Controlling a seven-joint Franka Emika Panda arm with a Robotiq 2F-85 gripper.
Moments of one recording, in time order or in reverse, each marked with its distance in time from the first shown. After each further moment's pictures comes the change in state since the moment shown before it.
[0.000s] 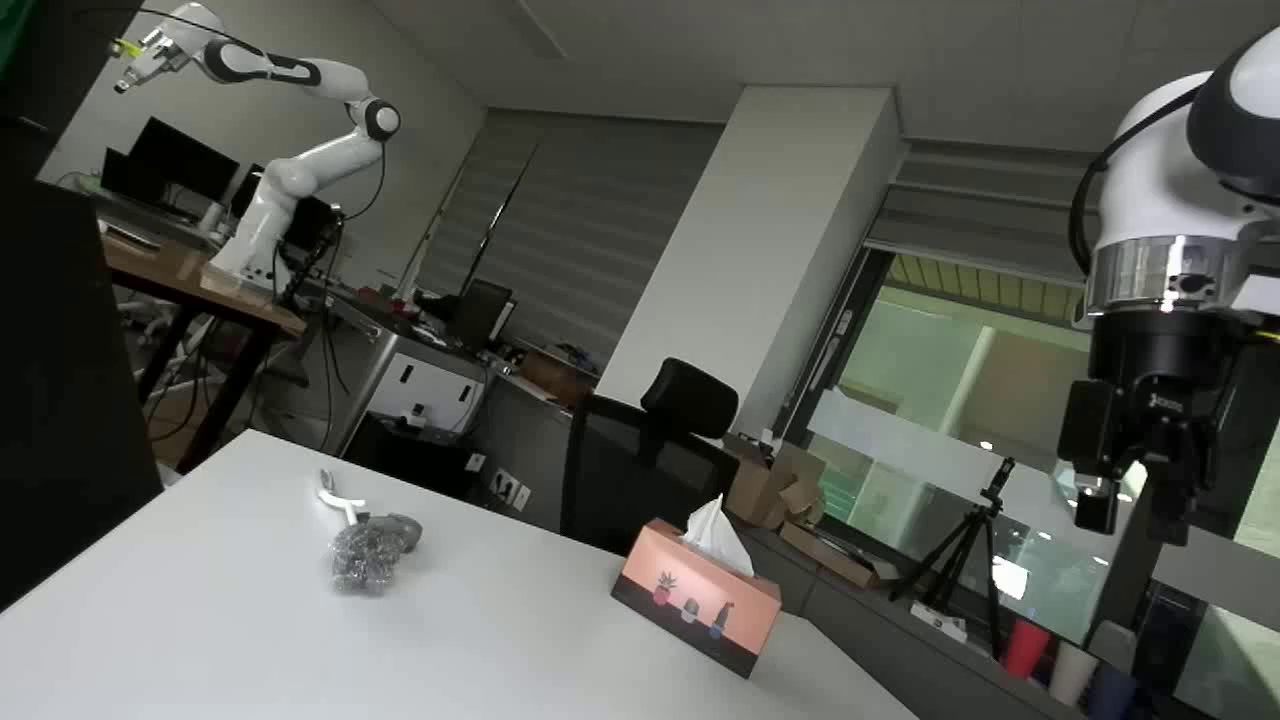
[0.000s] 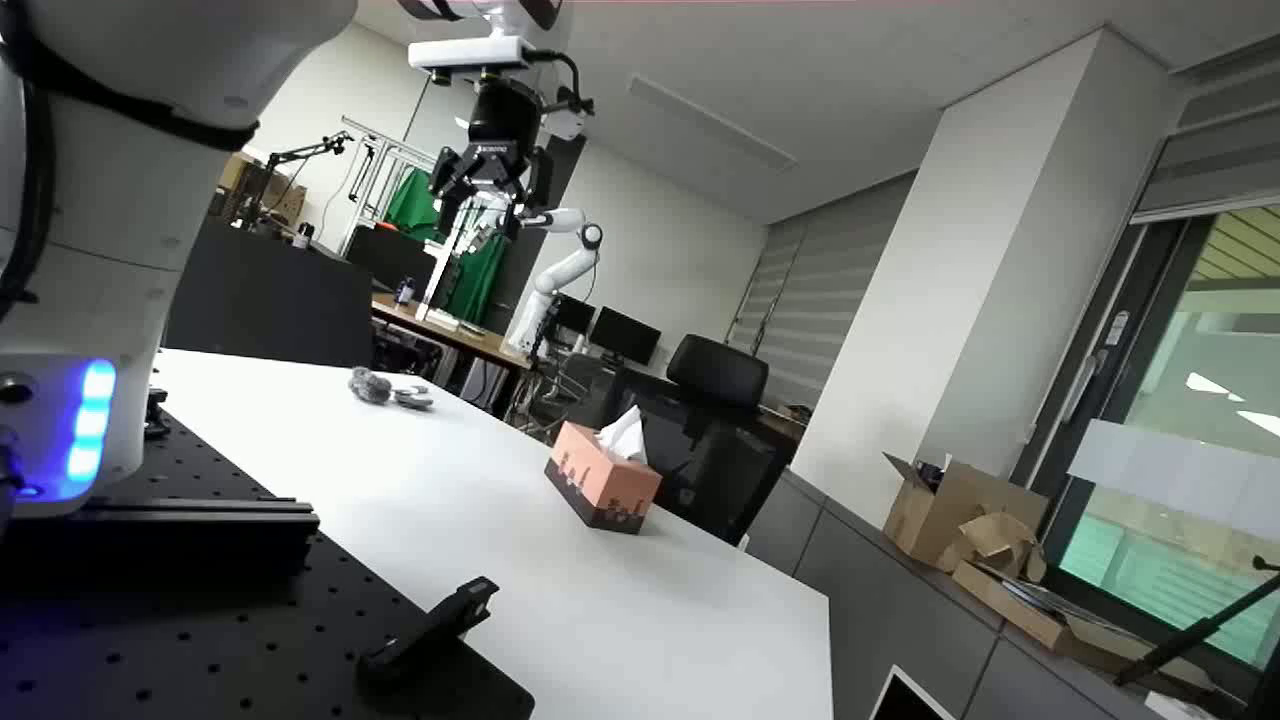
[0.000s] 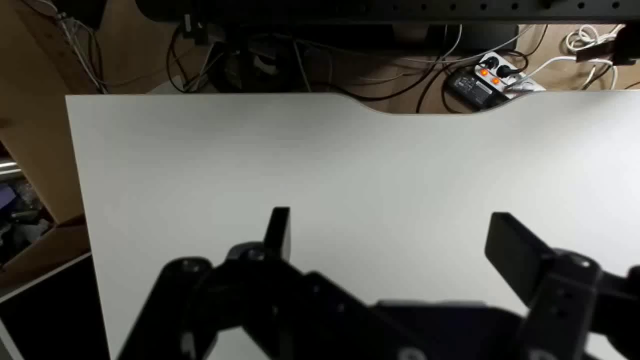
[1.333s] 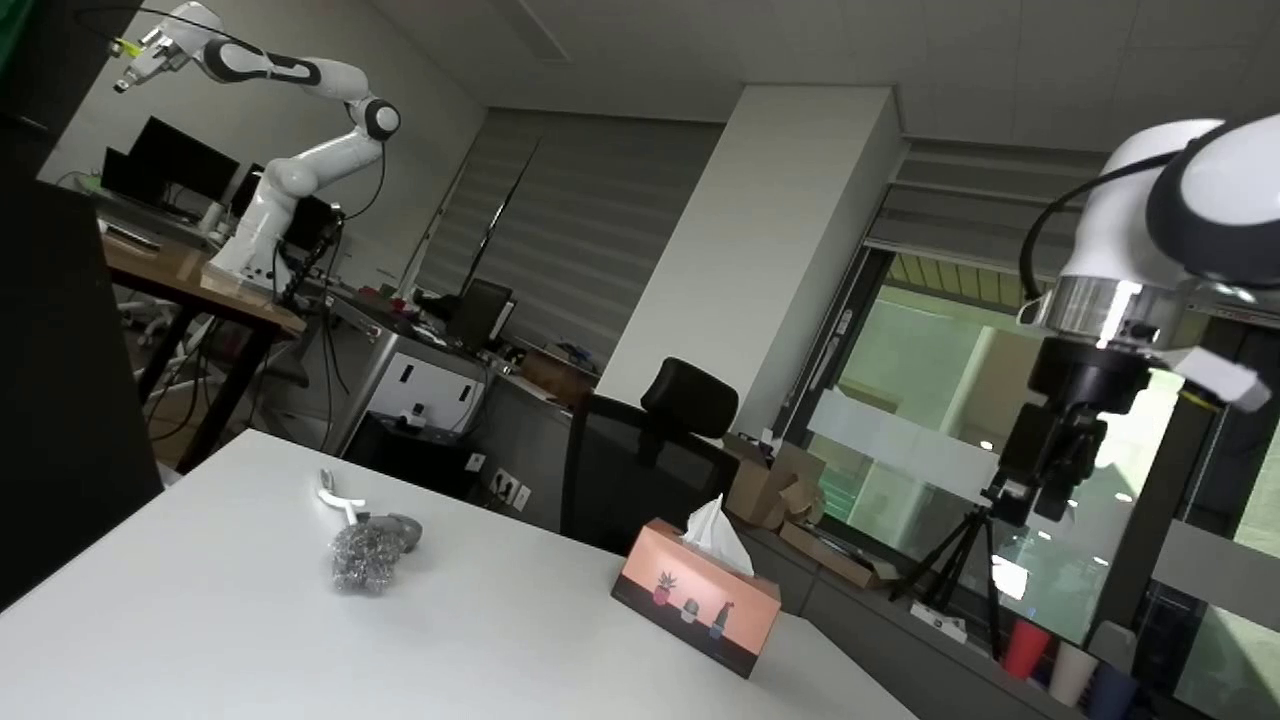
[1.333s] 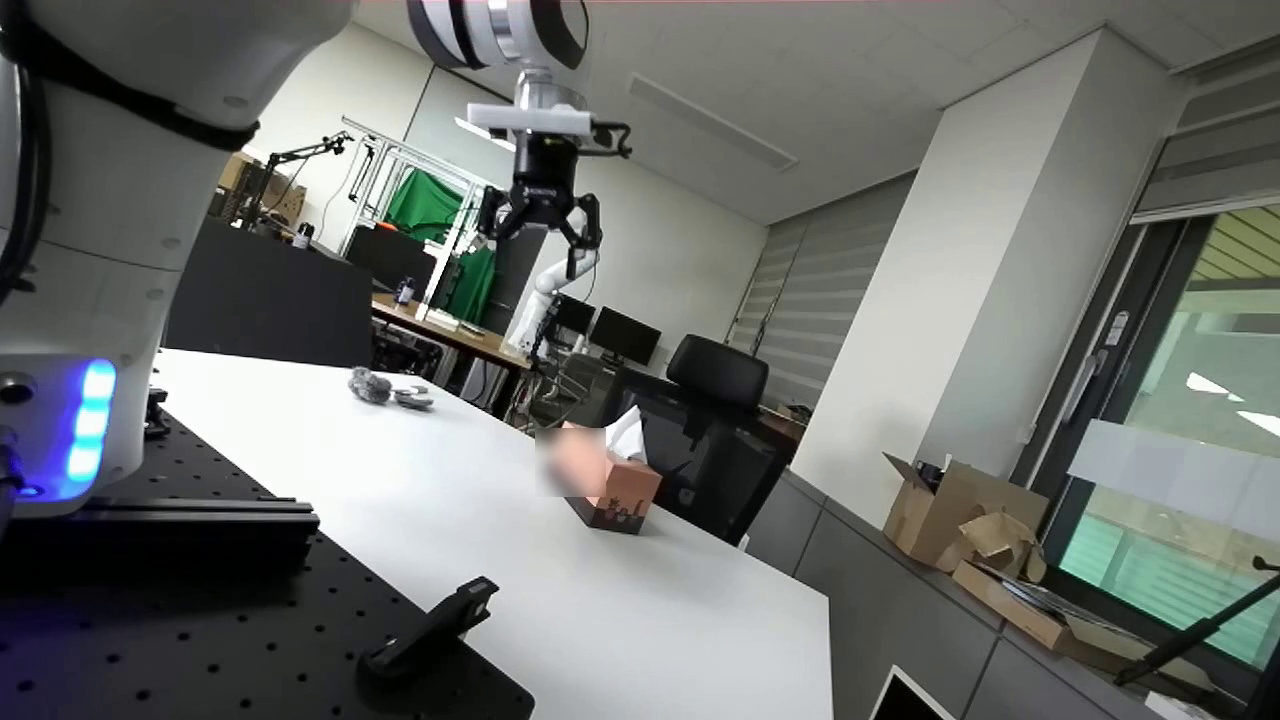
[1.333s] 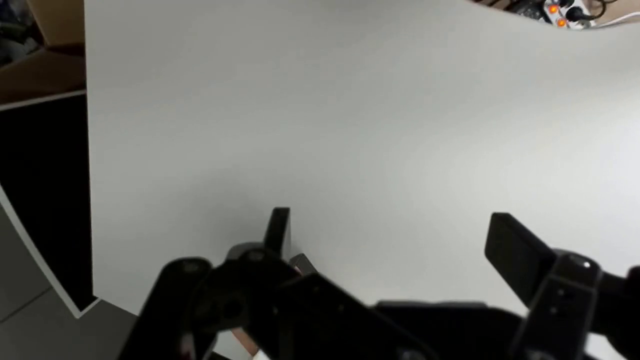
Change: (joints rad) arm -0.008 0.162 -0.108 0.011 -0.170 0.388 -0.237
